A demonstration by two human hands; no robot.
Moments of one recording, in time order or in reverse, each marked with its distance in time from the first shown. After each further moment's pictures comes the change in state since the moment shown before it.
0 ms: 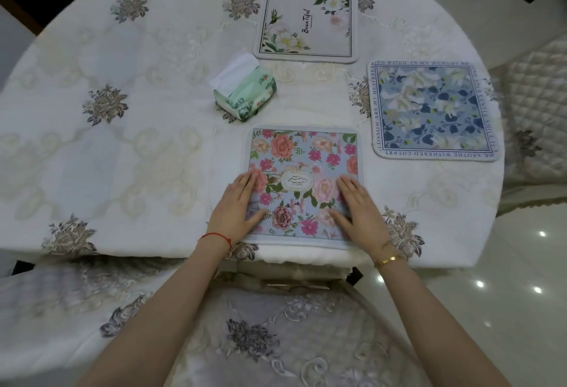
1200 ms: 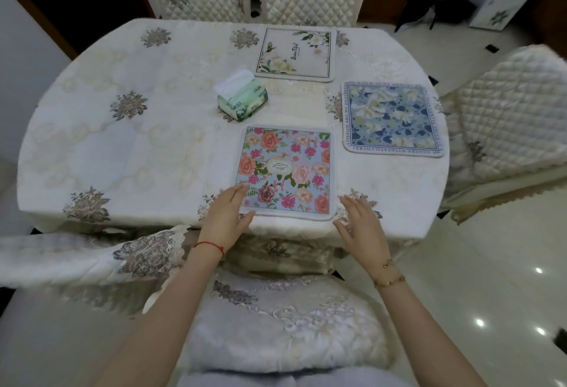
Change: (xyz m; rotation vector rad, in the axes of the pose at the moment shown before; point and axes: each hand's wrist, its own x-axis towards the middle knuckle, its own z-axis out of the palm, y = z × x) left_hand -0.113 0.082 -0.025 -0.110 0.233 -0.047; right_hand -0.137 -0.007 -0.046 0.023 0.214 0.039
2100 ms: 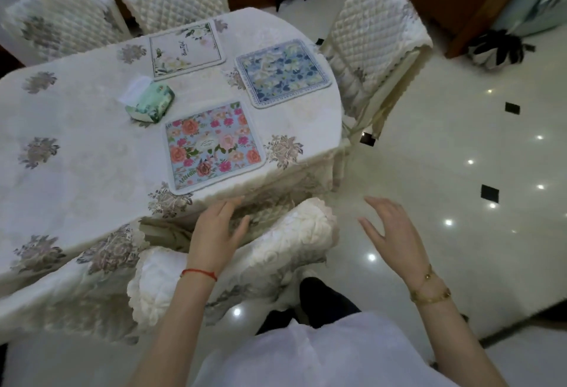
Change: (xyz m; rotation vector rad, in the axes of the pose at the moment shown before) left_hand -0.152 0.114 -0.028 -0.042 -0.054 0.385; right_hand -0.285 -0.001 -0.078 0.041 0.308 0.304
